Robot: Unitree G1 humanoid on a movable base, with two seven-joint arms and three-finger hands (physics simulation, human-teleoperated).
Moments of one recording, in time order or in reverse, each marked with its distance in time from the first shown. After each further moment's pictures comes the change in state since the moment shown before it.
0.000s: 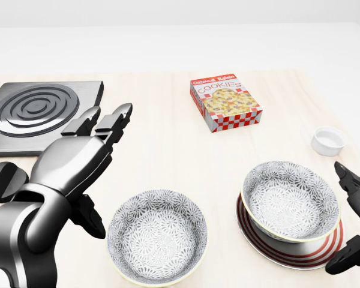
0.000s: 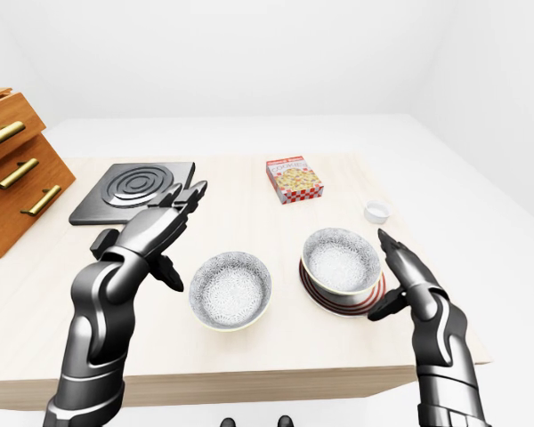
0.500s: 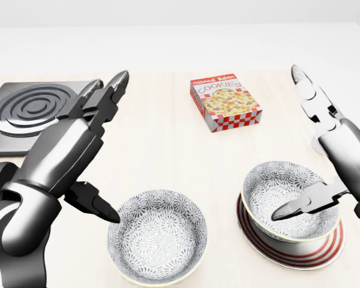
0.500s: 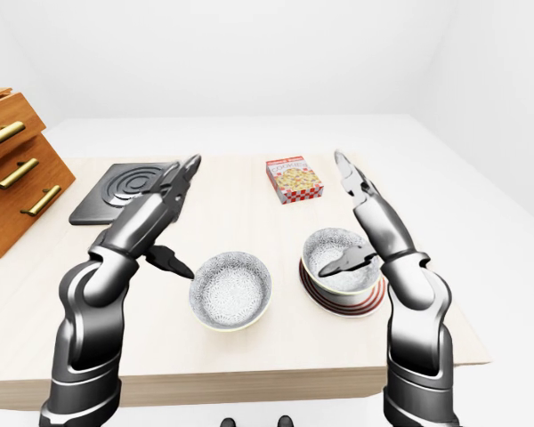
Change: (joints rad) left arm -0.004 -0.007 0.037 -0.063 -0.260 0.000 0.117; right arm -0.057 0.175 0.026 -0.626 0.261 0.046 0.128
